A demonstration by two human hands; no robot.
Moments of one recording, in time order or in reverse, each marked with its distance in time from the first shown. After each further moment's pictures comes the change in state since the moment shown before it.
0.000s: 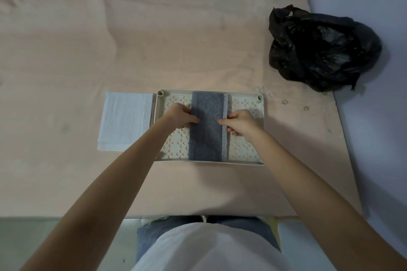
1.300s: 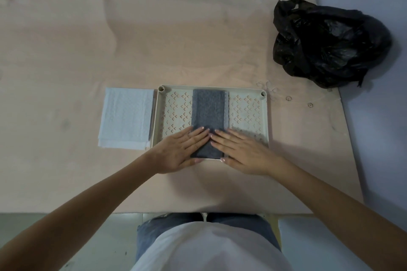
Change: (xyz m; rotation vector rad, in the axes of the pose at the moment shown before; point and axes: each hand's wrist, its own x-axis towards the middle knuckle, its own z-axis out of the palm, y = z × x) left_hand -0.053 -0.077 0.018 1.221 -0.020 1.045; right_hand -0.036 0.067 -0.003 -1.304 -0.229 -1.066
